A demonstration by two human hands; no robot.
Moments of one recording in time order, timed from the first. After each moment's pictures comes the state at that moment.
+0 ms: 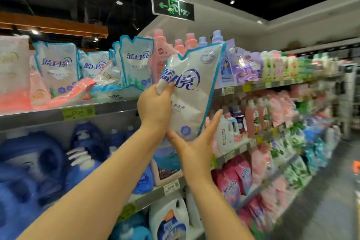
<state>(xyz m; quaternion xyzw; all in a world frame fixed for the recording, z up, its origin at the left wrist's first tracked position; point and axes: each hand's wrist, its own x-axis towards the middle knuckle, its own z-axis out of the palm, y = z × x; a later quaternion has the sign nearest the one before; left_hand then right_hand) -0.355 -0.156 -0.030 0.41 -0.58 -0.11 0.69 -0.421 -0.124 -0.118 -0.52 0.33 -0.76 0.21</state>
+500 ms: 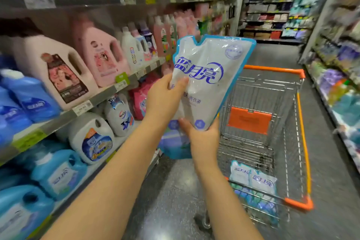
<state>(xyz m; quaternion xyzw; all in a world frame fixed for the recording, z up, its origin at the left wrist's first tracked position) -0.501 0.007 -0.201 0.31 -0.74 -0.39 0.45 -0.548 0.077 -0.282 -0.22 0.56 -0.78 0.17</state>
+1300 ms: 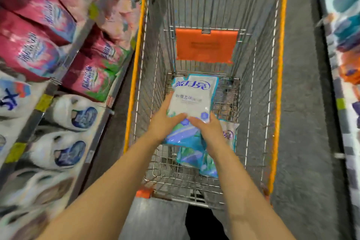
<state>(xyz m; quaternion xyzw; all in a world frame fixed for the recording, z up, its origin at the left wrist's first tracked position) -0.836 -0.016 -0.539 0.37 -0.73 -0.57 0.05 -0.905 0.097 -0.558 0.04 0.63 -0.67 0.39</state>
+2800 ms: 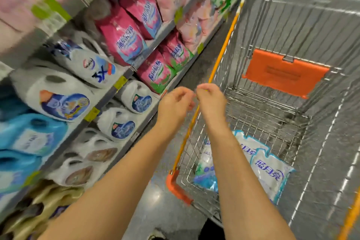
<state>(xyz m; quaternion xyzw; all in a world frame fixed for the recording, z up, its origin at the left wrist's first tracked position) -0.781 -0.083 -0.428 0.52 -0.65 -0.50 0.24 -0.867 -0.068 -0.470 -0.17 0.72 -0.56 0.36</state>
